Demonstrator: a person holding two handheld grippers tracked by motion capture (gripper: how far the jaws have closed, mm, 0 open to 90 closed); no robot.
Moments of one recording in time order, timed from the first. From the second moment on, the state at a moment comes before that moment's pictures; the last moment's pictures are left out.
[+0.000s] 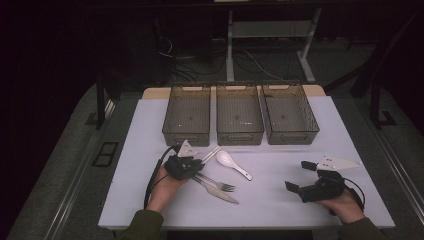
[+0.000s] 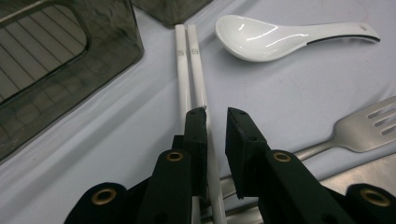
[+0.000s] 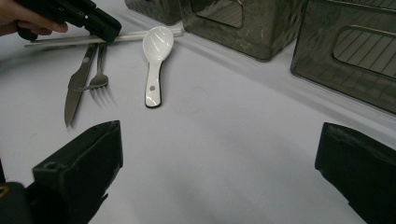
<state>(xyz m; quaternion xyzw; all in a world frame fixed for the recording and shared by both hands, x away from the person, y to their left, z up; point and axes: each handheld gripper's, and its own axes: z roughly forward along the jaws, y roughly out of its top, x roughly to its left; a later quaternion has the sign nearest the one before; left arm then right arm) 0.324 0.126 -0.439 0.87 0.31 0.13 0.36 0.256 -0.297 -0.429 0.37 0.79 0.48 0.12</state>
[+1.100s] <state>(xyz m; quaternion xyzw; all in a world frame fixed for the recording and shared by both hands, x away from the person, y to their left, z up) 0.323 0.114 -0.443 0.87 0.35 0.12 0.33 0.256 -0.297 -0.429 0.37 0.79 0.48 0.12</state>
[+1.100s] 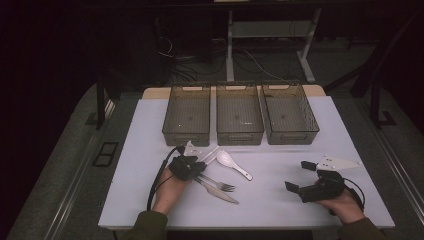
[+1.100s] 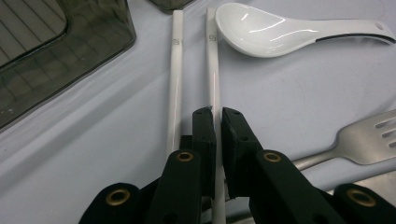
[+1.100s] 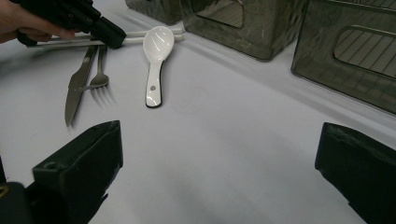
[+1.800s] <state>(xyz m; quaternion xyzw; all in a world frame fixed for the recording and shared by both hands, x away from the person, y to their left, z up) 0.321 0.121 -0.425 0.86 0.36 0.11 0.34 0.255 -0.297 -0.428 0.37 0.78 0.48 0.12</state>
